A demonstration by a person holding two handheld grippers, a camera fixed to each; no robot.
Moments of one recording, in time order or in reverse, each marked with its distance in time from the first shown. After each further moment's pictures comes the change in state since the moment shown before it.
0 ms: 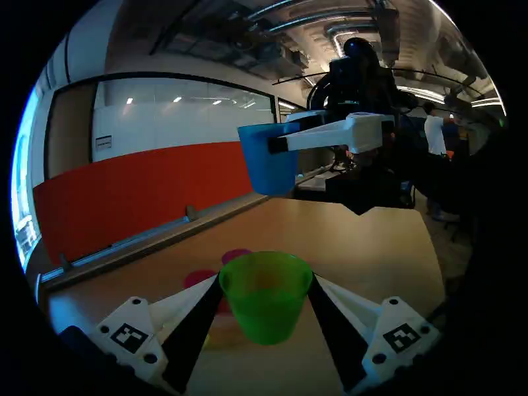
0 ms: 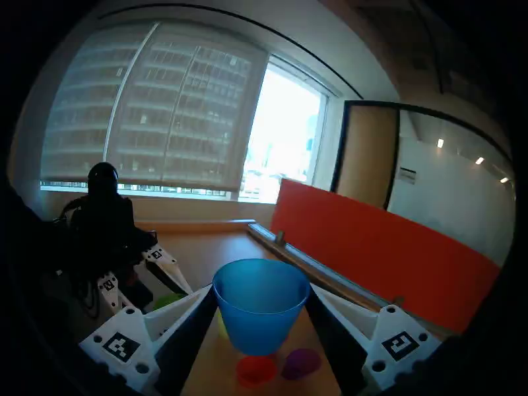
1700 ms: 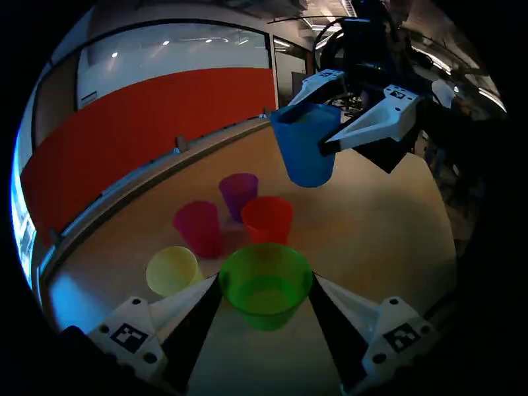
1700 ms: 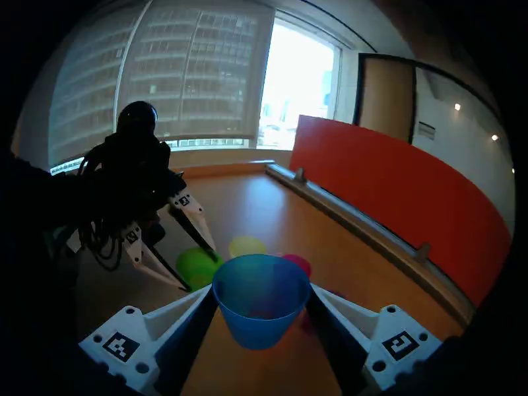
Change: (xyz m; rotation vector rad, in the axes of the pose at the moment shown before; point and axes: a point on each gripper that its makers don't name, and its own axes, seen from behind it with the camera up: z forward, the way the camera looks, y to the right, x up) left arm -0.089 -0.017 0.026 -0.051 -0.362 0.004; right arm -0.126 -0.011 0.005 0.118 -0.252 0.044
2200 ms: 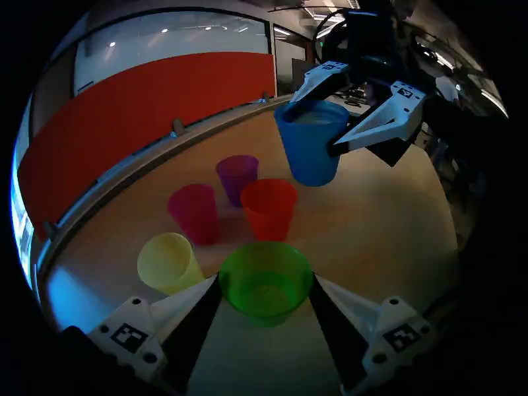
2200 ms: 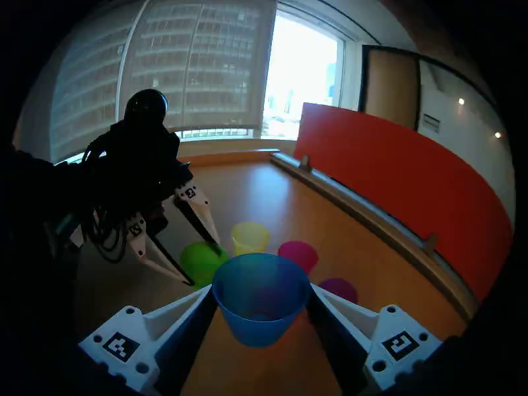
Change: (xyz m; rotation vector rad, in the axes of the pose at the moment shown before) left arm -0.016 -0.002 0.012 -0.017 -0.073 -0.013; right arm -0.025 -0.002 0.012 0.028 -0.045 0.004
